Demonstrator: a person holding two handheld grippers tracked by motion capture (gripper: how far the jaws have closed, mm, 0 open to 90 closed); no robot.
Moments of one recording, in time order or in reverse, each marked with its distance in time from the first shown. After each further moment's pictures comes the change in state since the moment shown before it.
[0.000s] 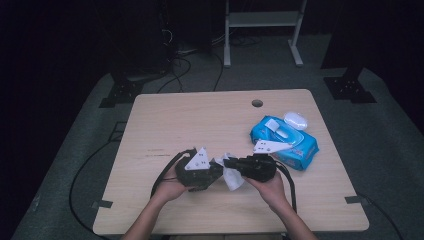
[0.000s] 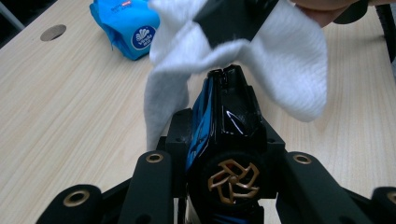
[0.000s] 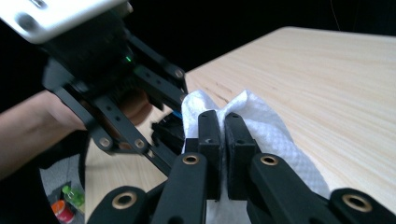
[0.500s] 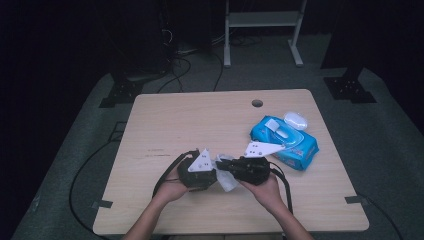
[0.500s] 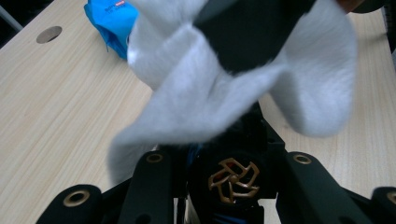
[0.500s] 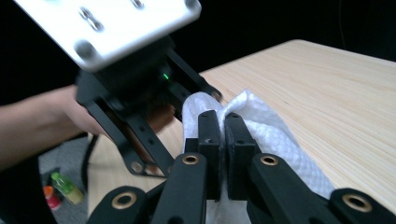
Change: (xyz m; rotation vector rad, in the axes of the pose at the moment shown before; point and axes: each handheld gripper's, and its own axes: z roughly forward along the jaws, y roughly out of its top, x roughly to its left) left arm -0.003 0.002 0.003 0.013 0.002 0.025; right arm 0.025 0.013 0.007 0.017 -0.001 -0.113
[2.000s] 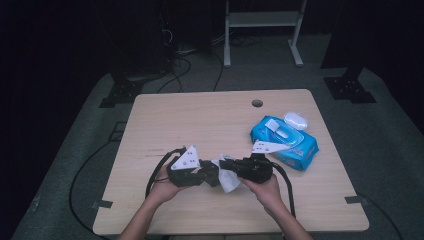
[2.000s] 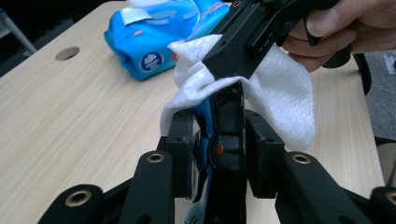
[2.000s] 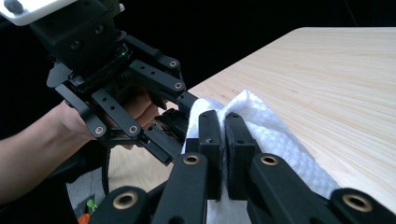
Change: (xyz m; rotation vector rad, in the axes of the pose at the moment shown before) left arm 0.004 -0.011 -0.031 -0.130 0.002 -0.081; right arm -0.017 -0.016 -0.001 -0.059 0.056 0.197
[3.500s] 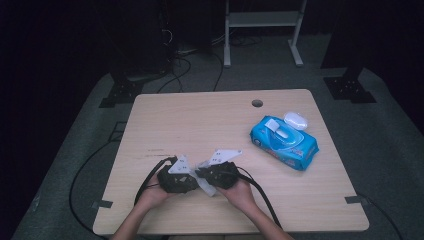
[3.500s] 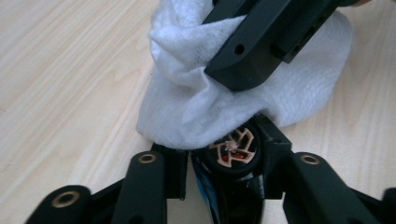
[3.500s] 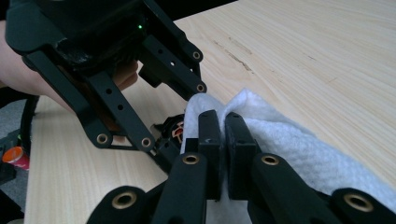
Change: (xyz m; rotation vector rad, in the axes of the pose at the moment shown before) left arm 0.015 -0.059 0.009 0.257 0.032 -0.080; right arm 0.023 -0.014 0.087 0.259 -0.141 -0.245
